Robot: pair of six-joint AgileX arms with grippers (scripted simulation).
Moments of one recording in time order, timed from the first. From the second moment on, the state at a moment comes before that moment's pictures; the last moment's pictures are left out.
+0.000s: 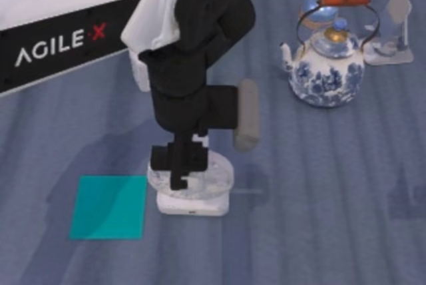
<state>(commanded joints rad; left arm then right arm) -0.70 1.94 1.58 -1.22 0.00 0.93 0.00 0.00 0.00 0.00 0.00 0.00</state>
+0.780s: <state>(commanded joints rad) -0.68 1.93 1.77 -1.41 0.00 0.93 0.00 0.00 0.00 0.00 0.00 0.00</state>
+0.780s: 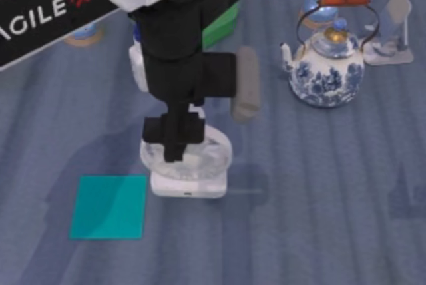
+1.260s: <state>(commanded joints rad) -0.62 1.86 1.70 -1.40 0.00 0.98 0.00 0.00 0.00 0.00 0.00 0.00</state>
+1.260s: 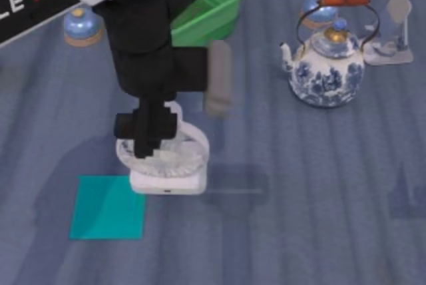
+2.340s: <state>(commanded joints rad) -0.39 1.64 1.29 -1.23 0.01 1.17 0.00 0.00 0.00 0.00 0.00 0.00</state>
